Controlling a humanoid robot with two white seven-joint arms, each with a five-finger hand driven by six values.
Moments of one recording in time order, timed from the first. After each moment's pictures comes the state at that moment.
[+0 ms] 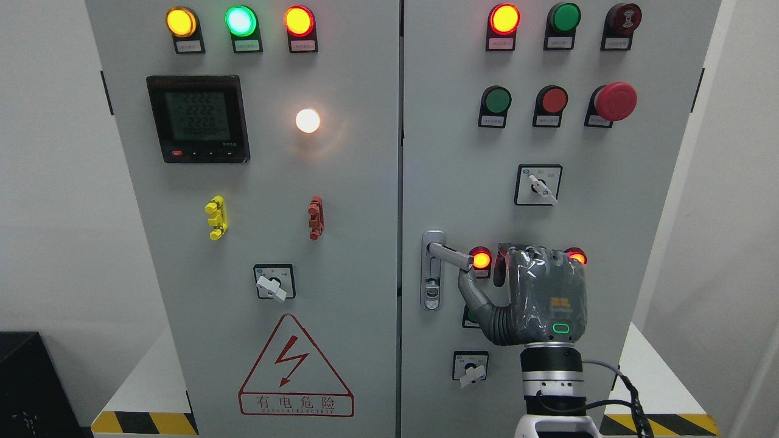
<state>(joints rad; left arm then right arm) -0.08 -0.11 0.00 0.00 0.08 -0.07 -0.06 -0.47 0.14 0.15 -1.78 1.42 0.18 -0.11</state>
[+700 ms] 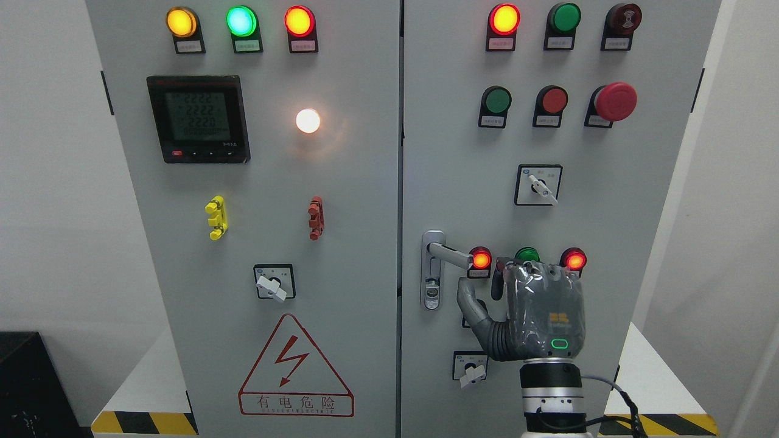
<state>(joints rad) -0.08 -0.11 0.00 0.00 0.08 -0.07 -0.06 -0.38 0.14 0.16 -1.81 1.42 0.14 -0.11</state>
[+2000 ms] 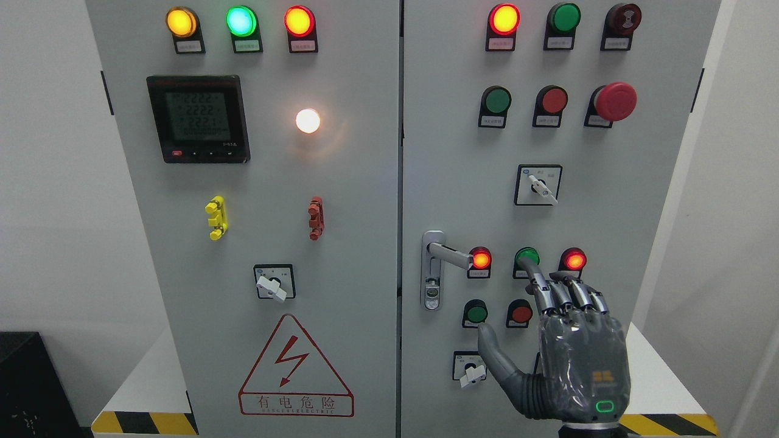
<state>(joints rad) -0.08 -0.11 0.00 0.00 0.08 -0.07 -0.06 -0.21 0.14 0.08 -2.04 1.42 0.01 -0.14</state>
